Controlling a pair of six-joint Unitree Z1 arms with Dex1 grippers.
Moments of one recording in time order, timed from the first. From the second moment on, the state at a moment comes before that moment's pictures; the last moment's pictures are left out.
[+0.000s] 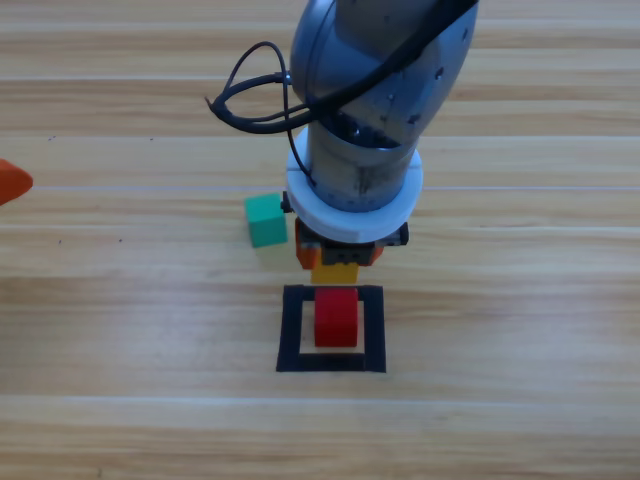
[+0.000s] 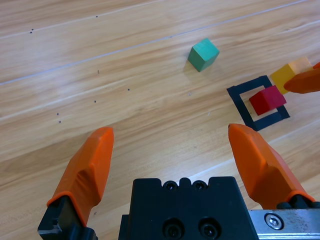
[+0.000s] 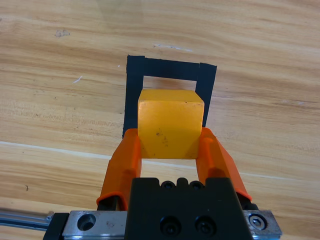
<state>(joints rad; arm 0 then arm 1) -0.38 1.02 -0.71 0.34 -0.01 -0.15 1.09 2.29 -2.05 1.10 -0.20 0.95</state>
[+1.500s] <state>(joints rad) -0.38 1.05 -0.69 0.31 -0.02 -0.15 1.09 2.35 -2.06 1.11 -0.17 0.96</state>
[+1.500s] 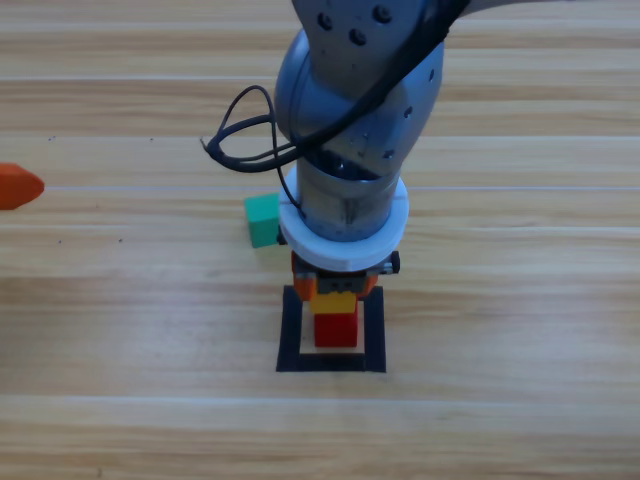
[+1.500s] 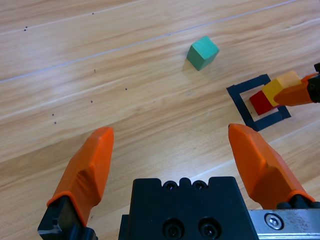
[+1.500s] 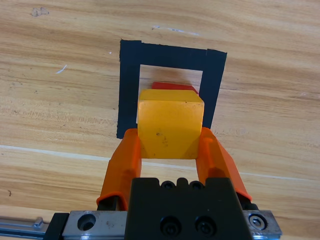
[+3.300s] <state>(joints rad) -0.38 1.62 -1.29 0.51 -0.03 -0.42 1.11 1.85 -1.83 1.21 -0.41 0.87</state>
